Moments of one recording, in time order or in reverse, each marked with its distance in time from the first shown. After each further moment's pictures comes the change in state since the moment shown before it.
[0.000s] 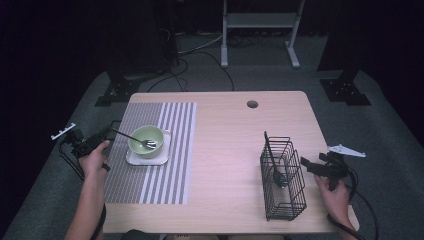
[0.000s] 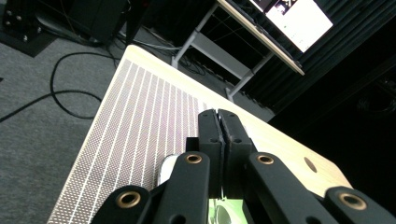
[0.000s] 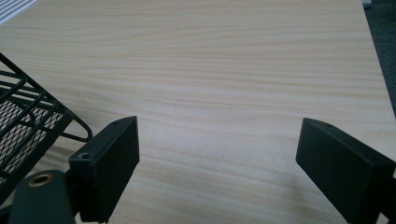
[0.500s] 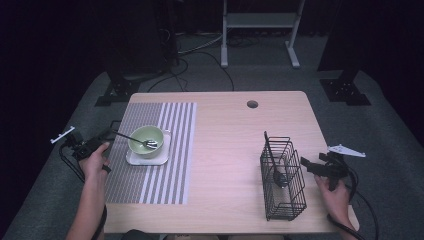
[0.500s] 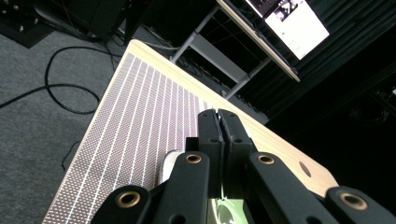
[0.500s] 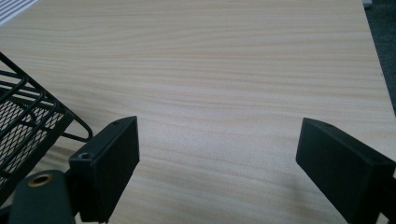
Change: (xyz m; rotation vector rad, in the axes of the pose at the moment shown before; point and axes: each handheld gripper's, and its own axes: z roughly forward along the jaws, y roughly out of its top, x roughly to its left) left arm 0.011 -0.007 0.000 -0.010 -0.010 -0.055; right arm 0.000 0.000 0.000 -0.001 0.002 0.001
